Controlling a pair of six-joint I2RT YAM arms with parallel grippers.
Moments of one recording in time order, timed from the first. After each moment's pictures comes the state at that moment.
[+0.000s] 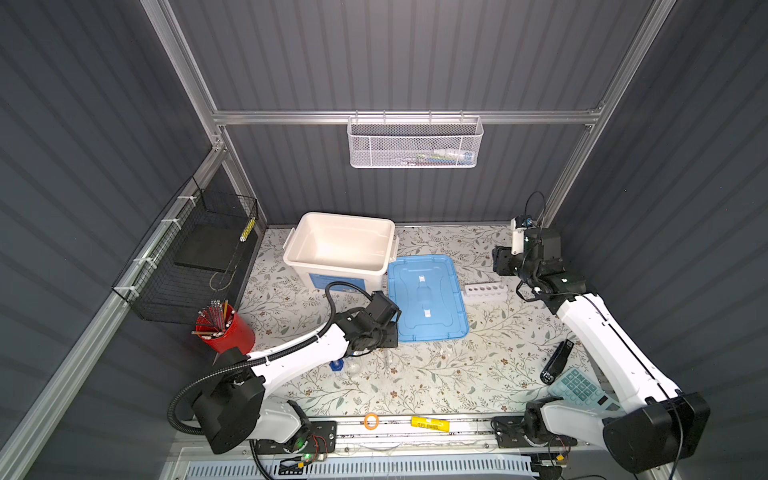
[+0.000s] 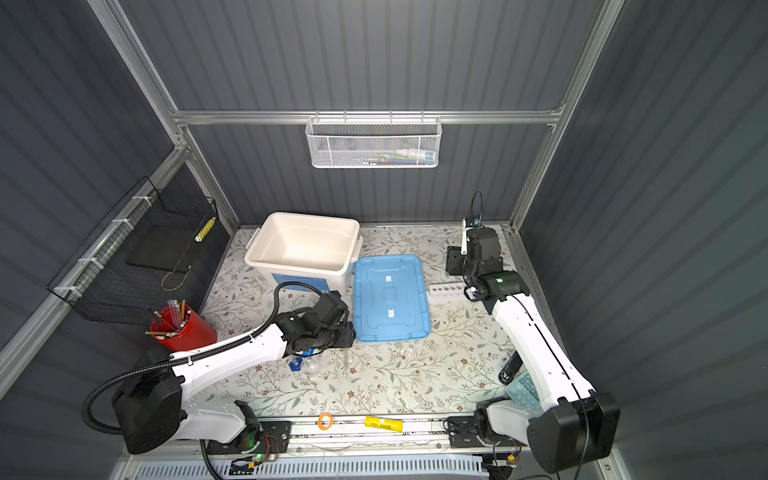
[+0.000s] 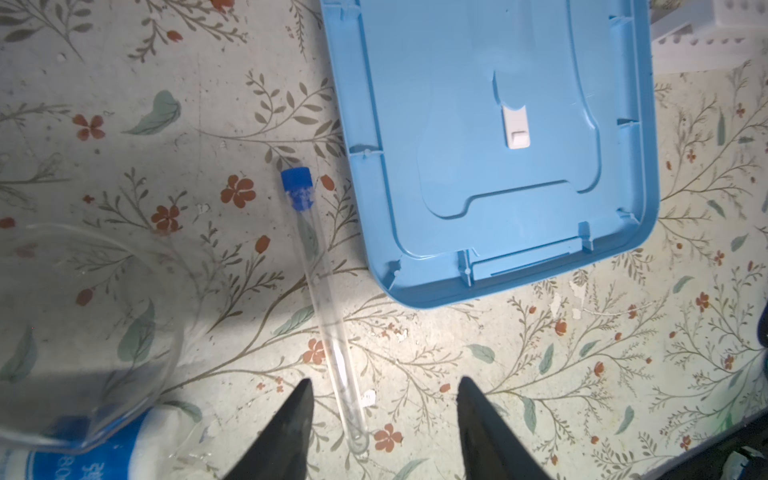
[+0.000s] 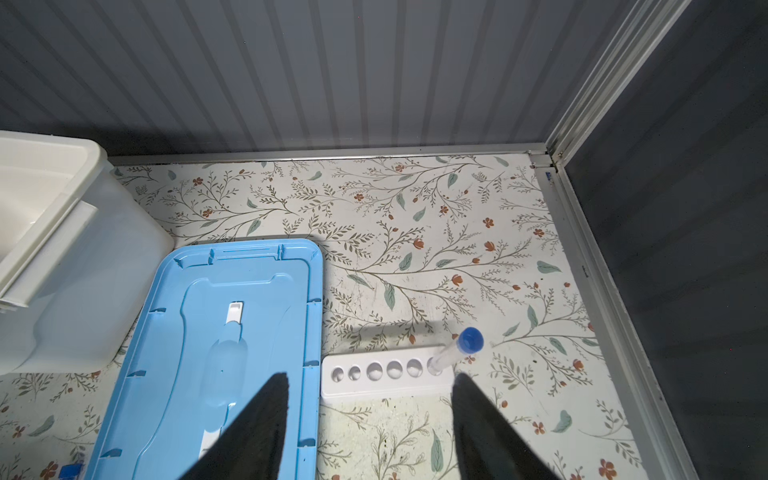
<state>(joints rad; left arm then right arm) -0.86 1.40 0.87 -0.53 -0.06 -0.74 0.22 1.22 1.17 -0.50 0.15 0.13</state>
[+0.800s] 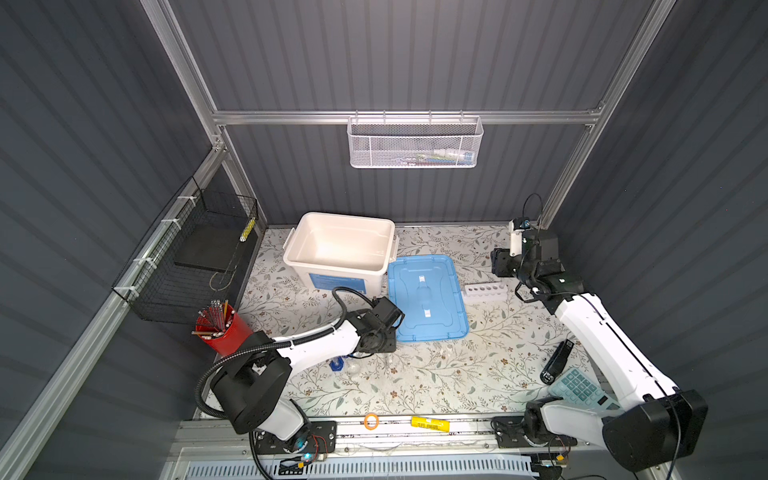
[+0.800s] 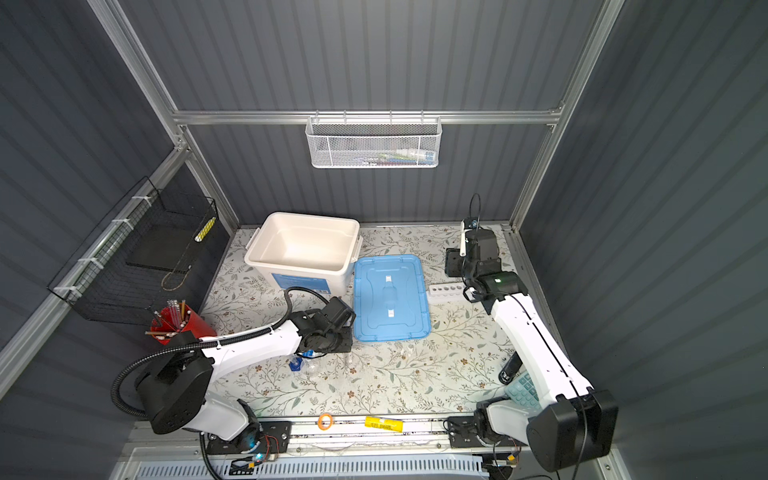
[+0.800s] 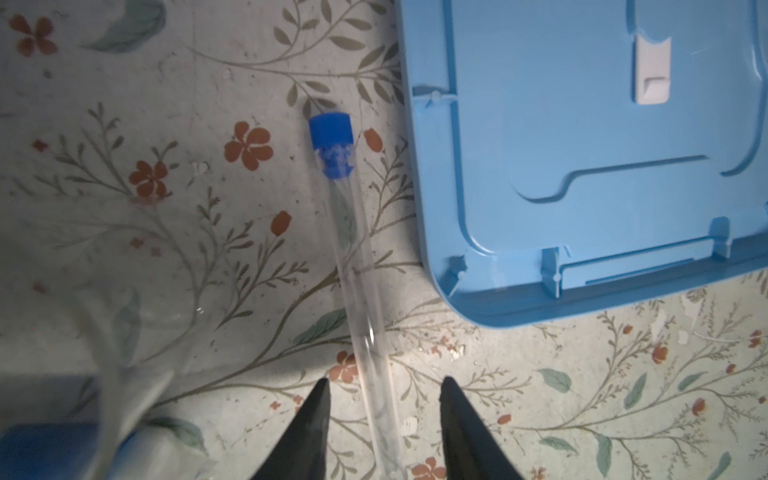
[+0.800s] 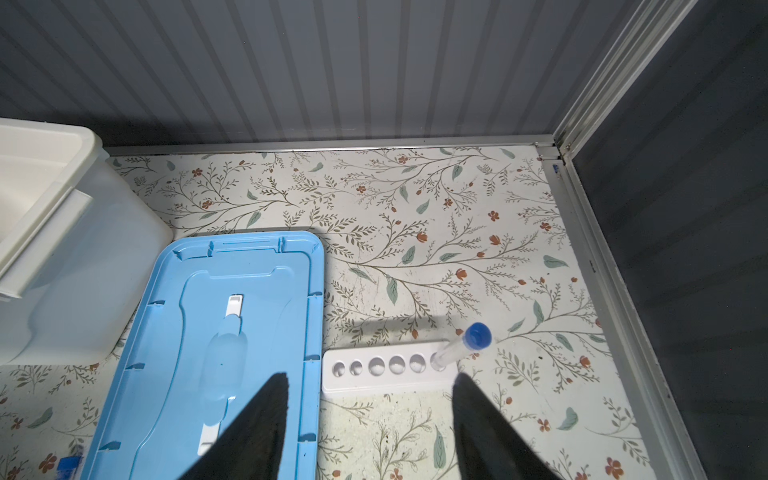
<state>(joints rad) -0.84 1.52 0.86 -0.52 -0.06 -0.75 0.22 1.23 1.15 -0.50 0.14 0.13</state>
